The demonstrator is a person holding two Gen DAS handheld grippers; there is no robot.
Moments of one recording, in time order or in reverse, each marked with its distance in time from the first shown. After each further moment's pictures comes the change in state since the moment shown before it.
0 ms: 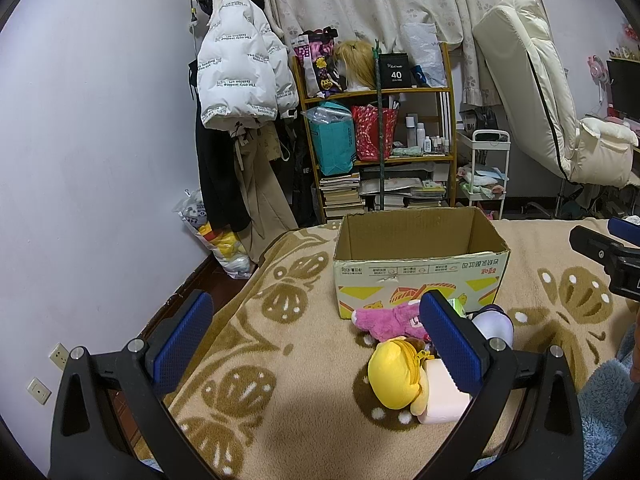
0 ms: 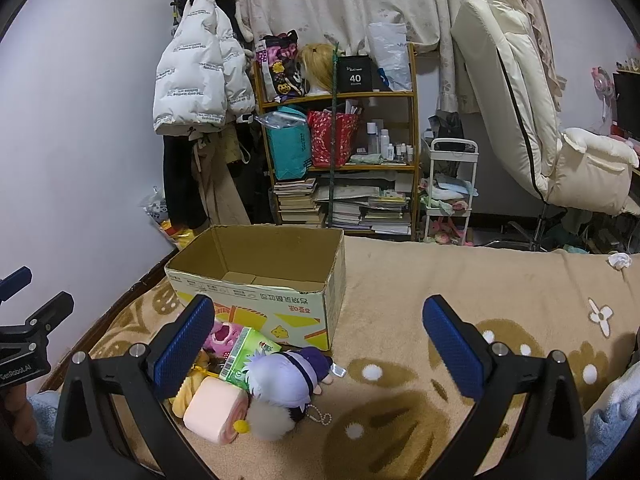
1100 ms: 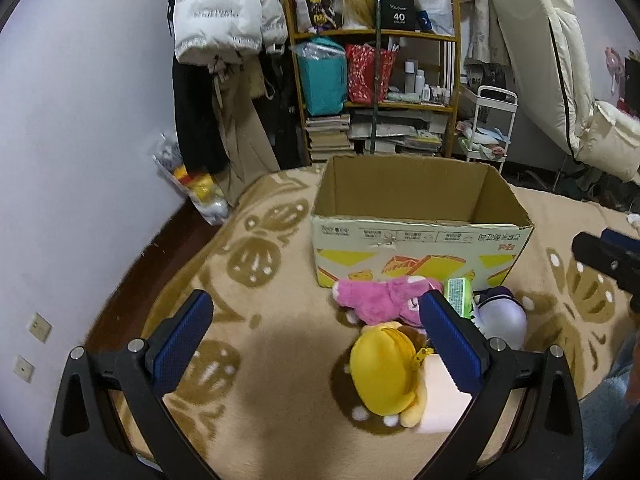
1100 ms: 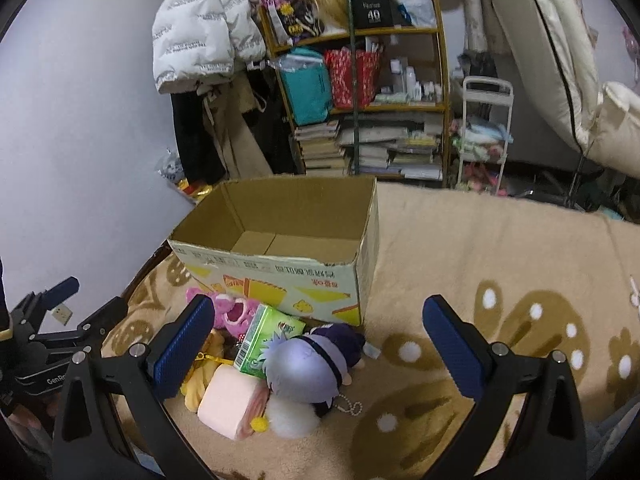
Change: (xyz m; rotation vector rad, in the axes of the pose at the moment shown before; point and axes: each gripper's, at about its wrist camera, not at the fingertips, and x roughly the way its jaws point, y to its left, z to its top) left arm 0.089 -0.009 -0.002 -0.050 0.240 -0.064; right arm 0.067 -0.010 0.007 0.066 0.247 0.126
